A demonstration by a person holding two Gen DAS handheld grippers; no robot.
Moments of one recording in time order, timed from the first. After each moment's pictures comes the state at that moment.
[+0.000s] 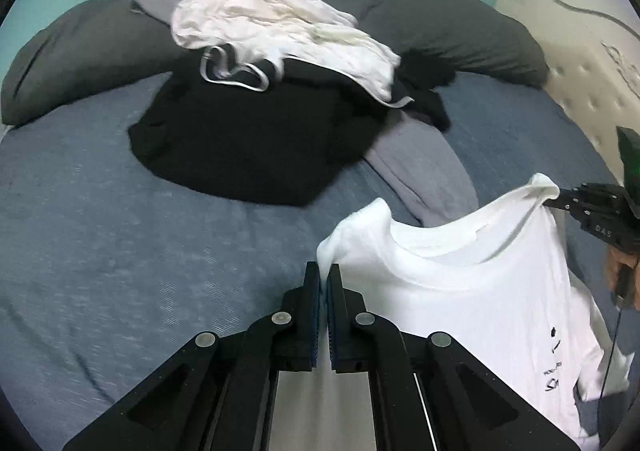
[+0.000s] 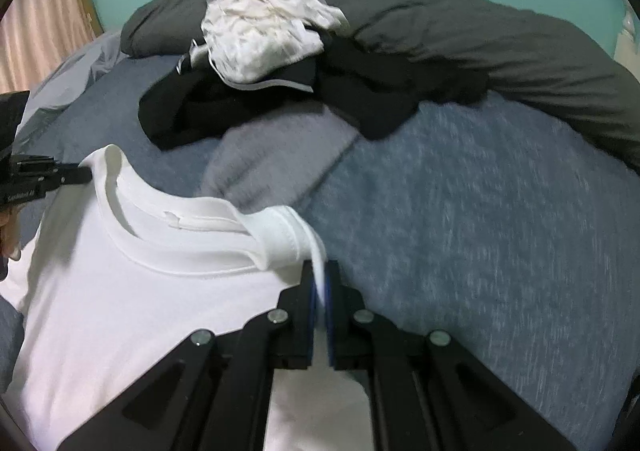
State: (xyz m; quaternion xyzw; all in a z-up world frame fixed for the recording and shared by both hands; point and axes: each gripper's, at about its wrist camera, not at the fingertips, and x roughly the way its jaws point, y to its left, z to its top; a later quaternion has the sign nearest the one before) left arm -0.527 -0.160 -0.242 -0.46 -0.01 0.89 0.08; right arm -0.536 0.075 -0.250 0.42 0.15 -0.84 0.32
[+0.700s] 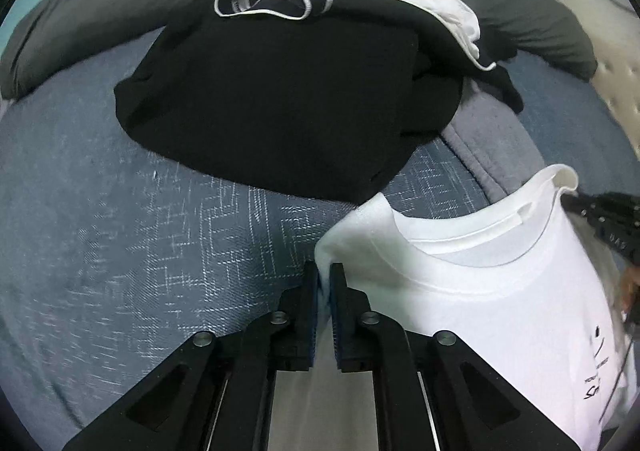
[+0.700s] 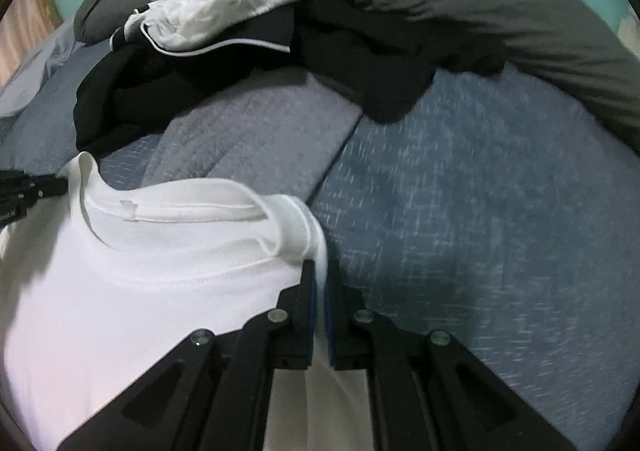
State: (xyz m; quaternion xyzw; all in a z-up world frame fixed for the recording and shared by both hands) left arm -0.579 -0.175 -0.310 -0.51 -0.03 0.86 0.04; right arm -0.589 0.031 -0.312 0.47 0.15 -0.83 0.26
